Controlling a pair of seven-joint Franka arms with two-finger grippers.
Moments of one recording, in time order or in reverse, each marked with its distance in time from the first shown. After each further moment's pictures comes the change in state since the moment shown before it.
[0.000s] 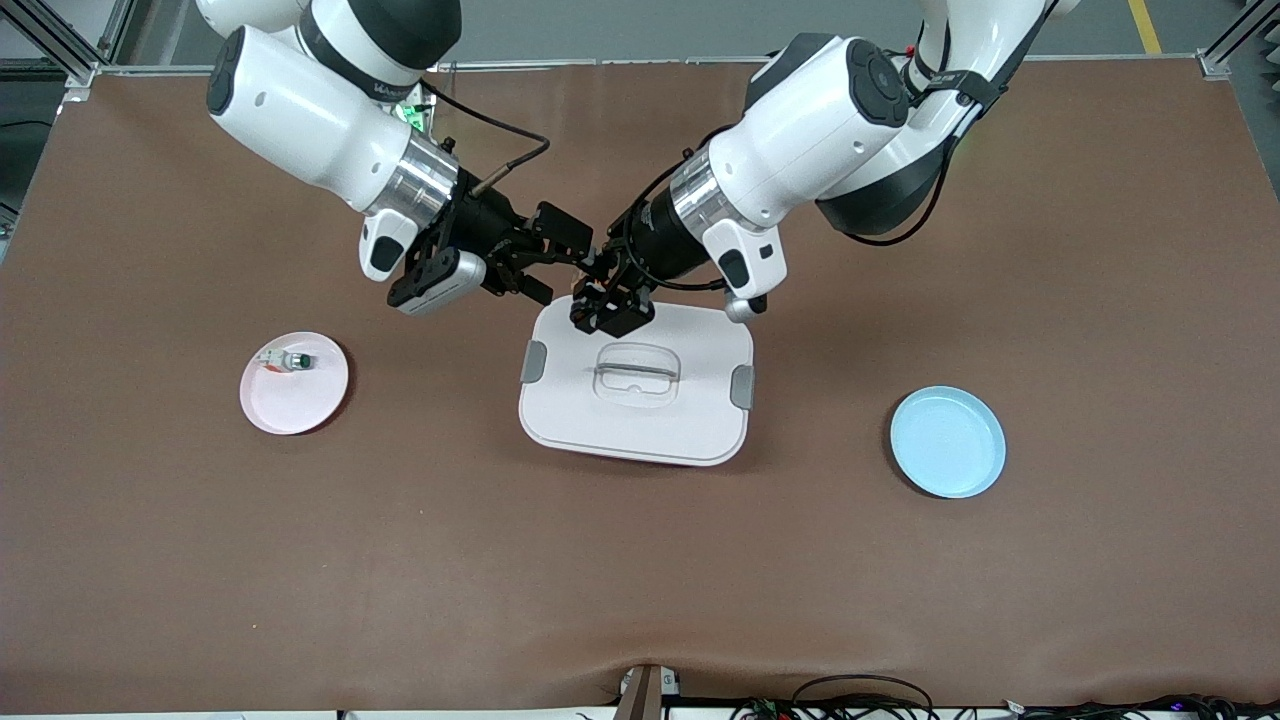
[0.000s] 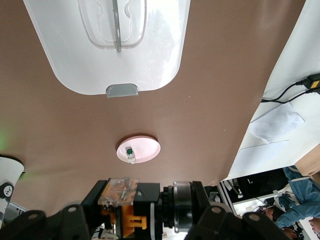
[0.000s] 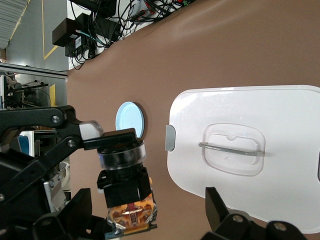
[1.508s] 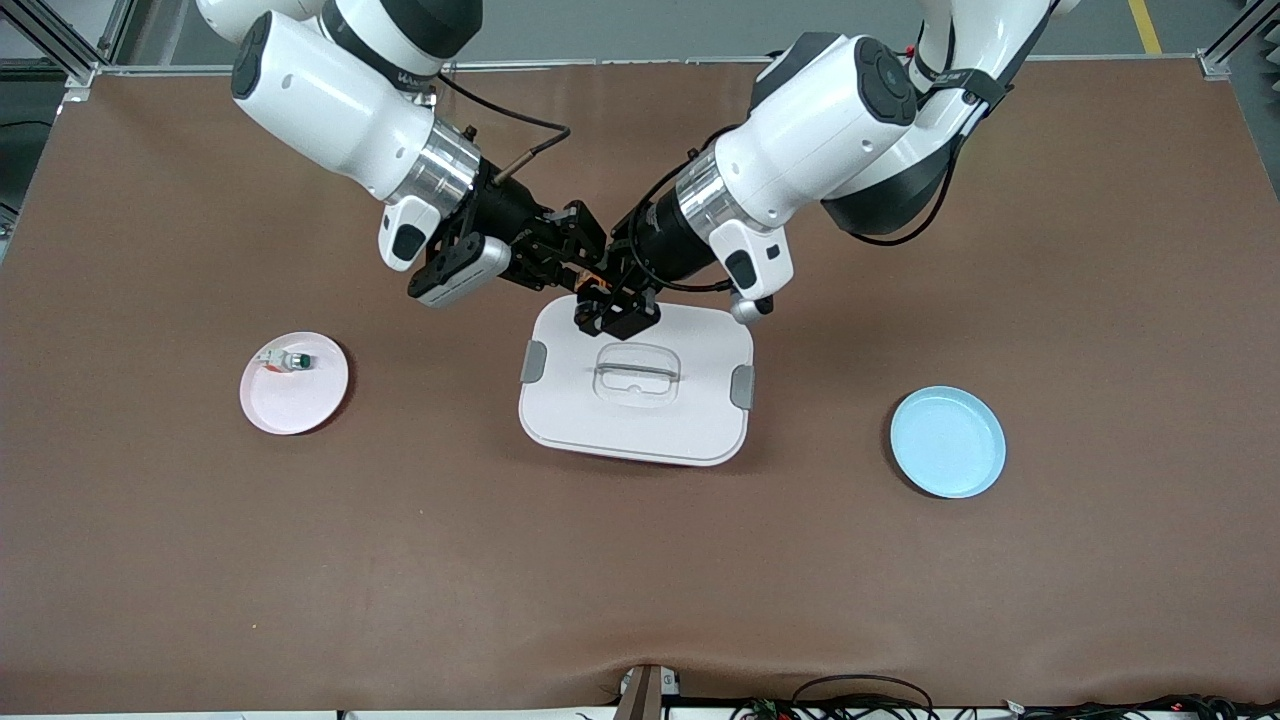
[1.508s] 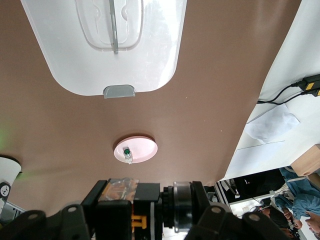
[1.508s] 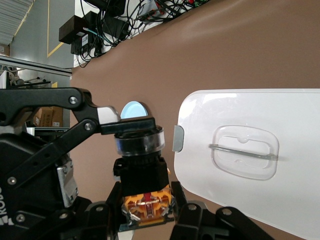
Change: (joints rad) left arm 0.008 -0.004 0.001 0.003 0.000 -0.002 -0.003; right arm 0.037 0.010 -0.003 0.023 -0.023 0.028 0.011
